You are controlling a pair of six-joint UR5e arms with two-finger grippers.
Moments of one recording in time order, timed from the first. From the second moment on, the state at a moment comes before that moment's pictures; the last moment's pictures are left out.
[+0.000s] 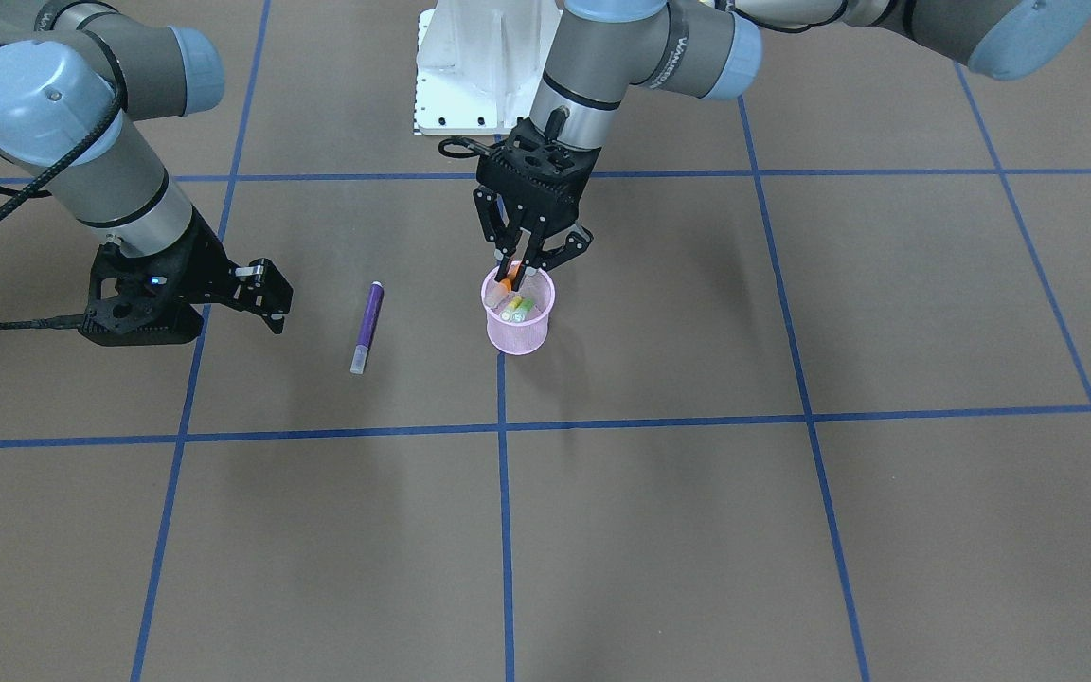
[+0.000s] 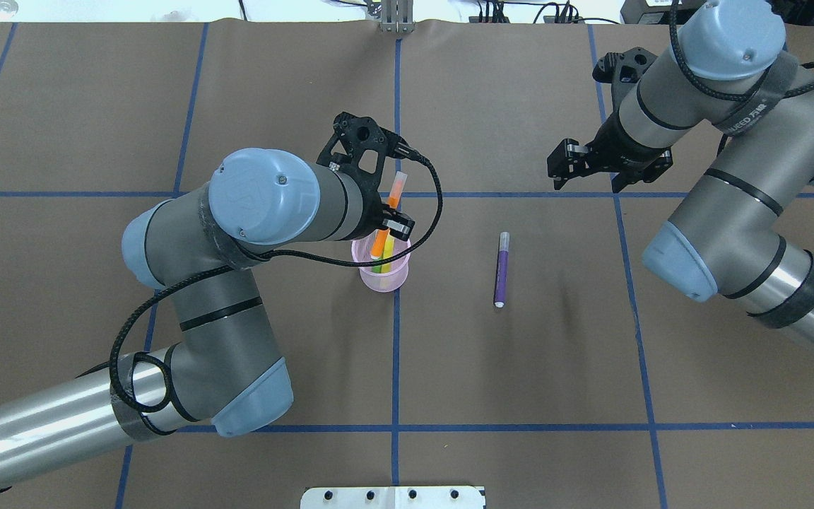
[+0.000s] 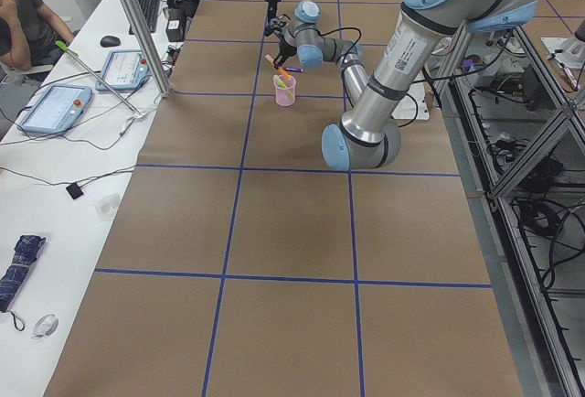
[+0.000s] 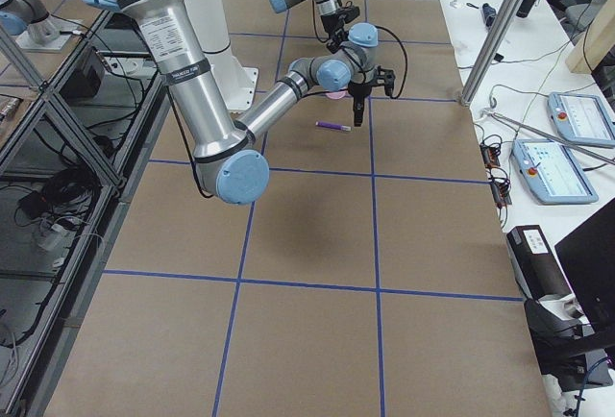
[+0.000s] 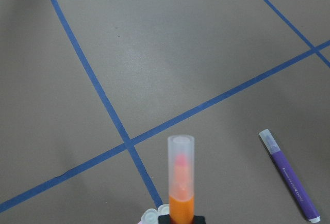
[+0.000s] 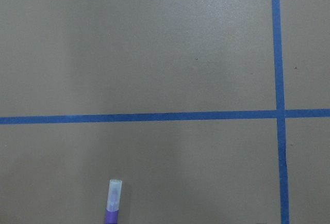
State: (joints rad) left arm -0.51 -2.29 -1.72 -1.87 -1.64 -0.80; right arm 0.86 -1.12 1.81 -1.58 2.11 0.97
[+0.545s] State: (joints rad) left arm -0.57 -2.28 -1.76 -1.86 -1.67 -0.80; right arm 0.81 -1.11 1.81 -1.58 2.10 1.02
